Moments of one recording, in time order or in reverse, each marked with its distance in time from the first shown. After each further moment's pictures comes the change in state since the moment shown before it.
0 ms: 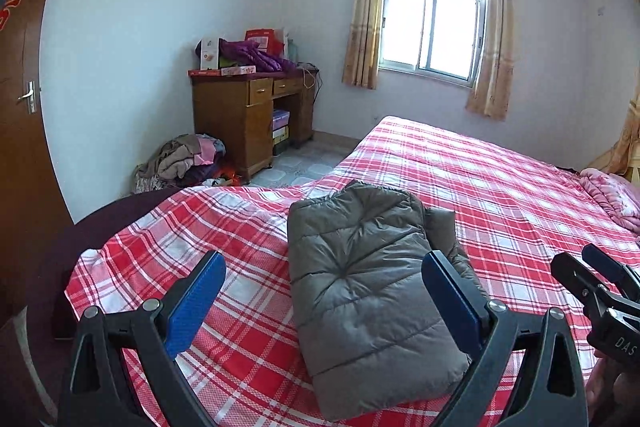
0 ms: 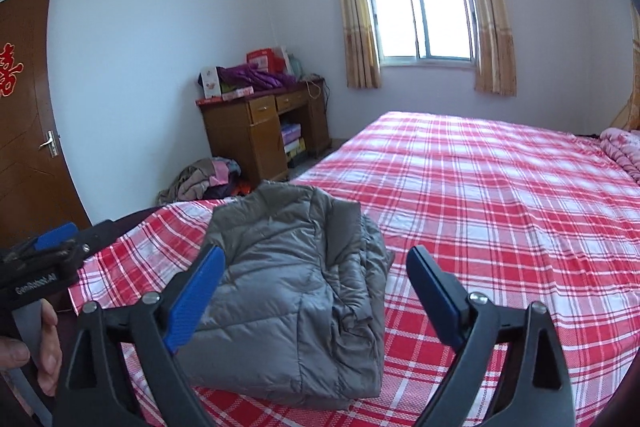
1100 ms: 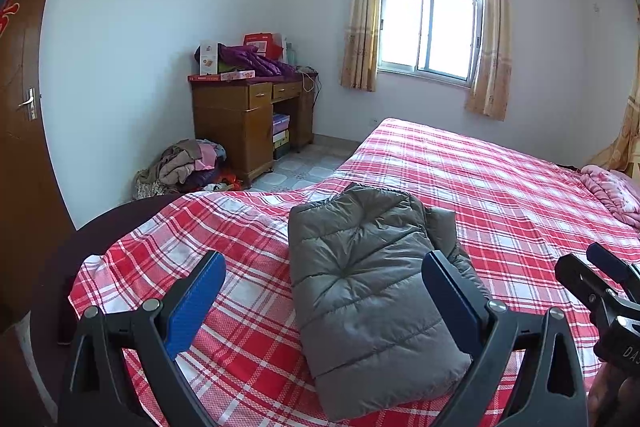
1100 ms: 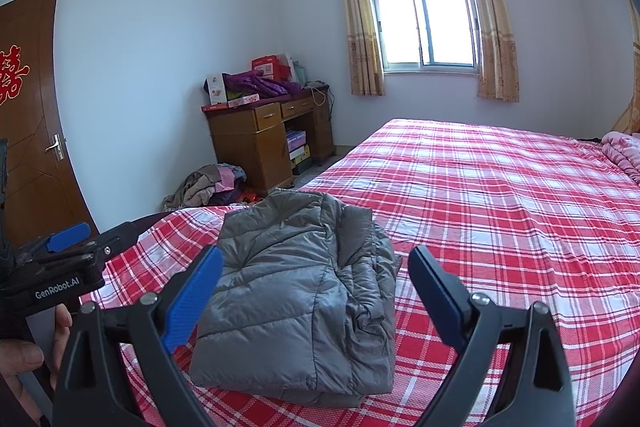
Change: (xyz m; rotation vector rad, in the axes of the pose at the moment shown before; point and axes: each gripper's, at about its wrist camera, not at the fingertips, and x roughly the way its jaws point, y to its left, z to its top) left arm -0.002 -0.002 -0.003 0.013 -0.005 0.004; right arm -0.013 0.004 -0.003 -0.002 -0.019 0.015
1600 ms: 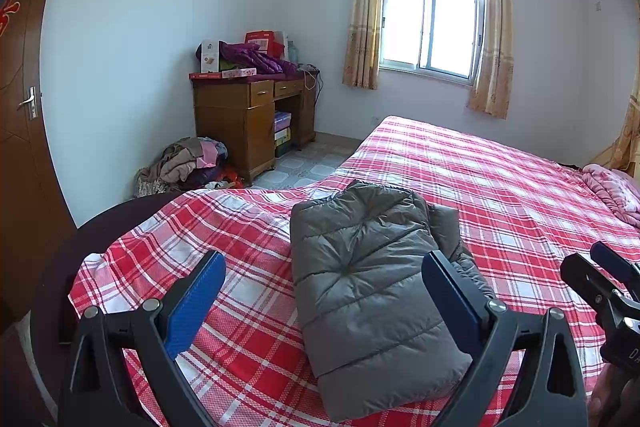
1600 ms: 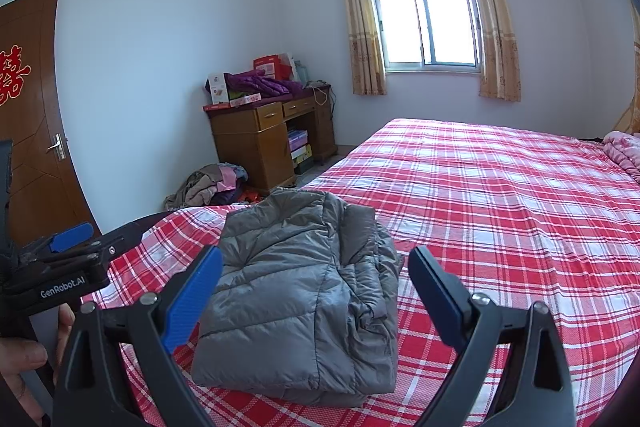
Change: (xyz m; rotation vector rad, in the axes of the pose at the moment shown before) left arm 0.003 0.003 -0.002 0.001 0.006 0.004; right arm 0.001 0.002 0.000 0.000 0.002 0.002
